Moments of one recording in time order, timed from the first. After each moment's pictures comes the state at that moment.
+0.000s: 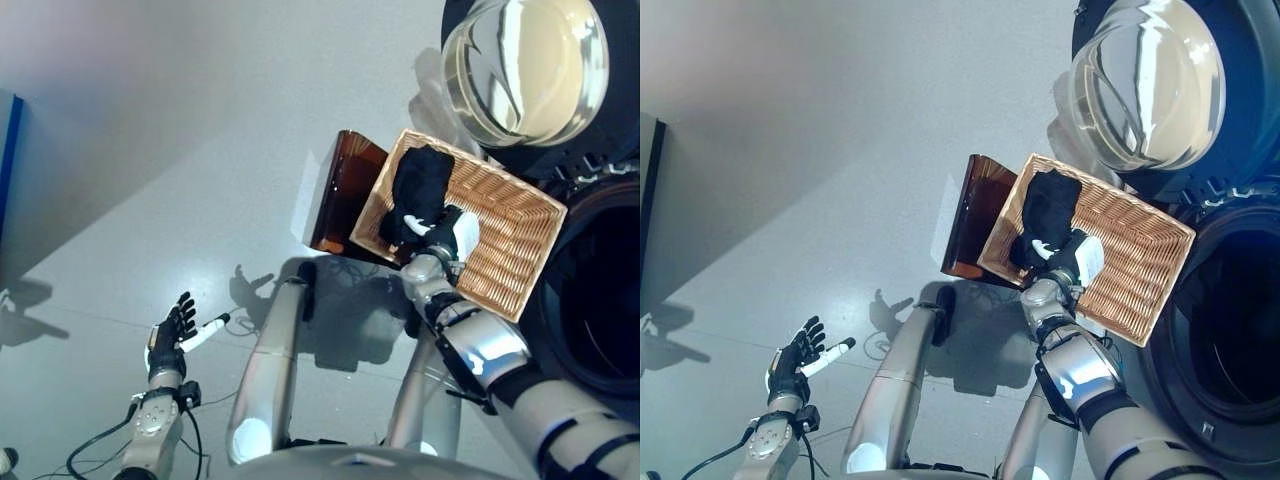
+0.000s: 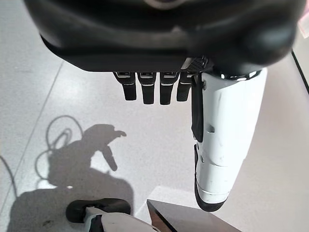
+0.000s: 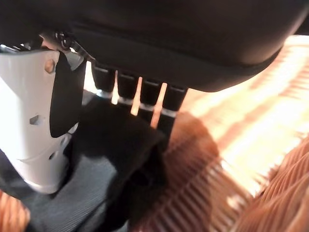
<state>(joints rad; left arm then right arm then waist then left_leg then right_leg) 0.15 0.37 -0.18 0.67 -0.44 -0.42 0.20 -0.87 -0.17 0.38 1.48 0.26 -0.21 -0.76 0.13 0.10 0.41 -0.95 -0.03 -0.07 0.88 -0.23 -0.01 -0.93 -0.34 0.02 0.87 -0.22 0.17</state>
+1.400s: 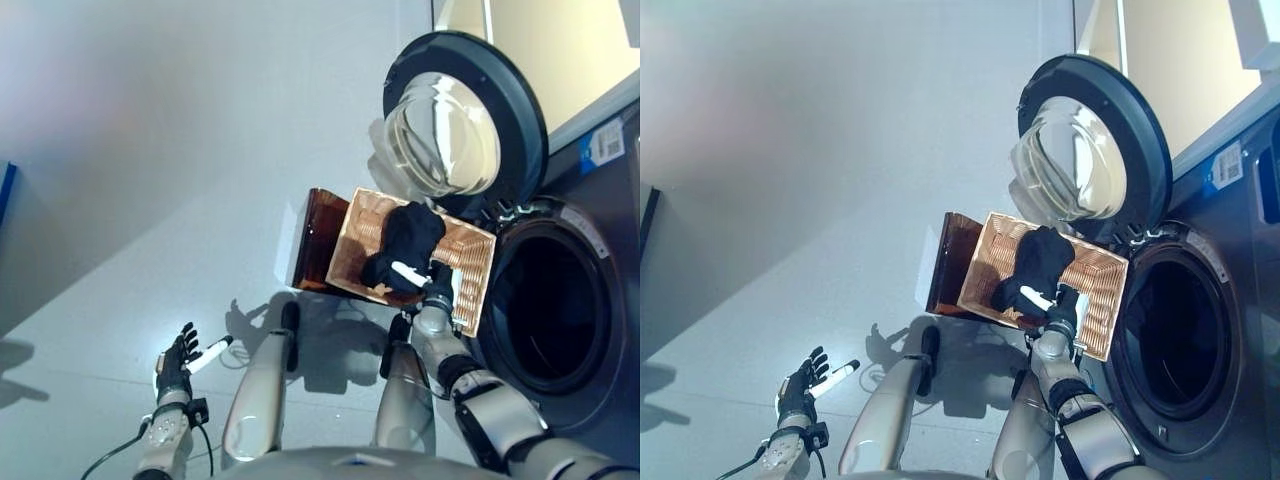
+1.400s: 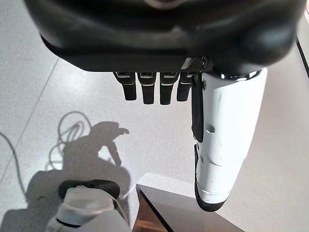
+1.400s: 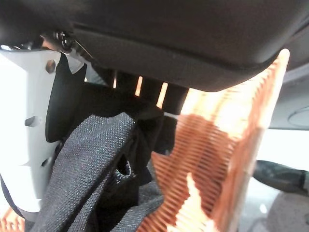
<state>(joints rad) 0.08 0.28 -0.16 0.94 -0.46 -0.42 0.19 -0.45 -0.23 0.26 1.11 0.44 -0.27 -0.51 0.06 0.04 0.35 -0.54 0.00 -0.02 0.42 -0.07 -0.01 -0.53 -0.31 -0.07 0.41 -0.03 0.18</state>
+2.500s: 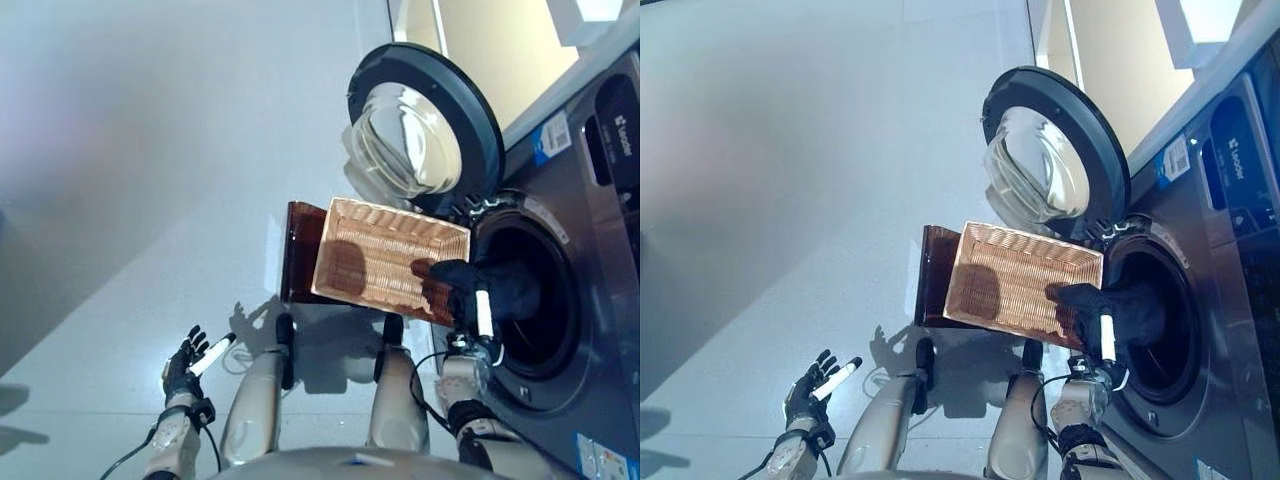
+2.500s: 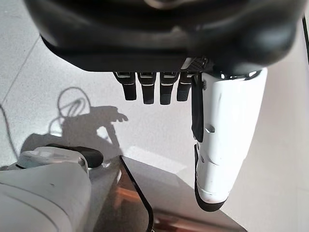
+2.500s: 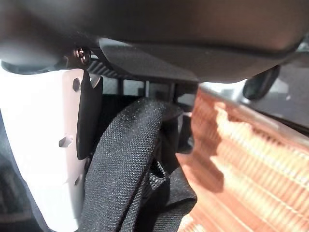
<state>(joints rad) 0.08 0.22 -0.13 0.95 -0.60 -0.42 0.07 -0.23 -0.14 -0.20 0.98 1.28 -0.49 -0.11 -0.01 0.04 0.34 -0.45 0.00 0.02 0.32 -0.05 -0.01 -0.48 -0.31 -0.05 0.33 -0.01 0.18</state>
